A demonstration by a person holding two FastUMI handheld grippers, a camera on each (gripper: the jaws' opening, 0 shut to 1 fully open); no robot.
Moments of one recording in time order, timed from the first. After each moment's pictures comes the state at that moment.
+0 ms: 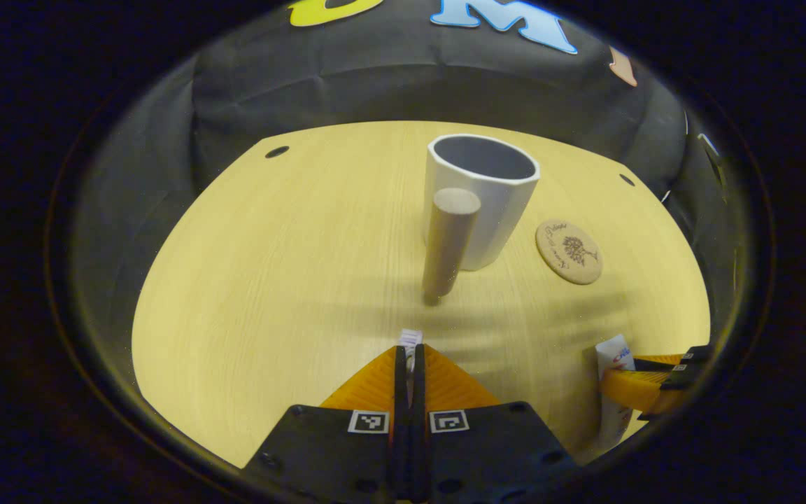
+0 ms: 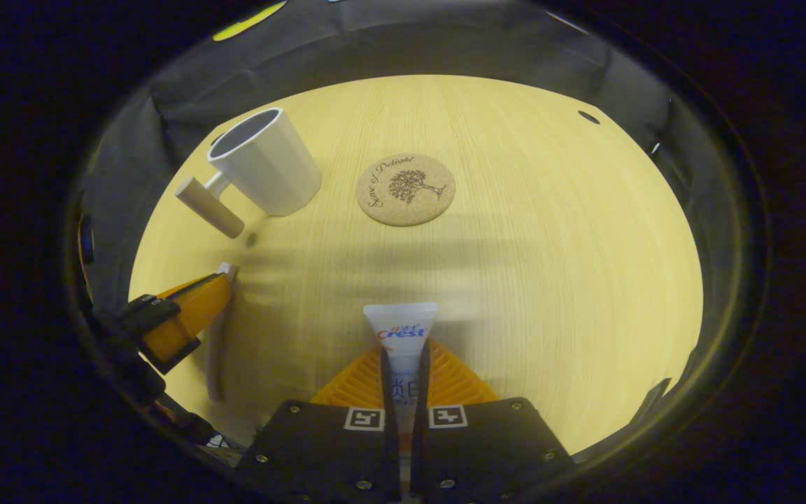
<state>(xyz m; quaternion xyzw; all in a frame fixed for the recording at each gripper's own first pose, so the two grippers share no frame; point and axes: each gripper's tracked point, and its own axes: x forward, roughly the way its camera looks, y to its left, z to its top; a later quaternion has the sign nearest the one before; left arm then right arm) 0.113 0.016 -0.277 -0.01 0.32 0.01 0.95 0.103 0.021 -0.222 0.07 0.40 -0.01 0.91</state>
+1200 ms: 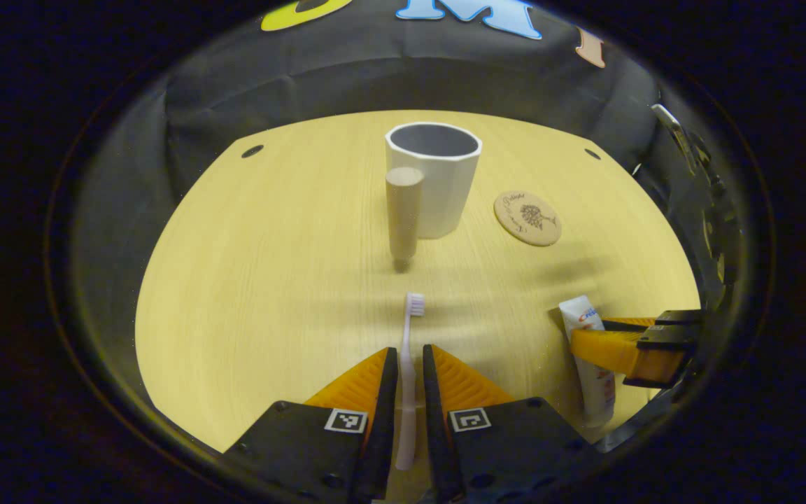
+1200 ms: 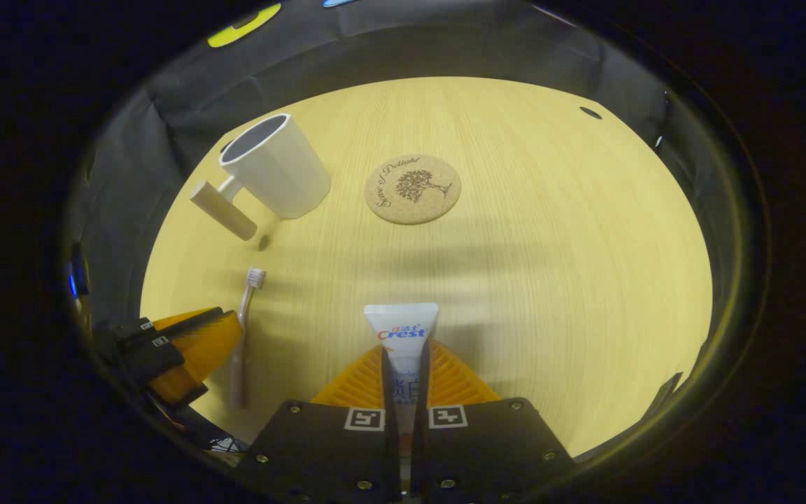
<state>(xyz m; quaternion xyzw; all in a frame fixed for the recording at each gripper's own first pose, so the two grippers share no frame) 0.066 0.006 -0.293 0.01 0.39 -0.04 0.92 0.102 0.026 -0.221 0.08 0.39 0.00 0.92</state>
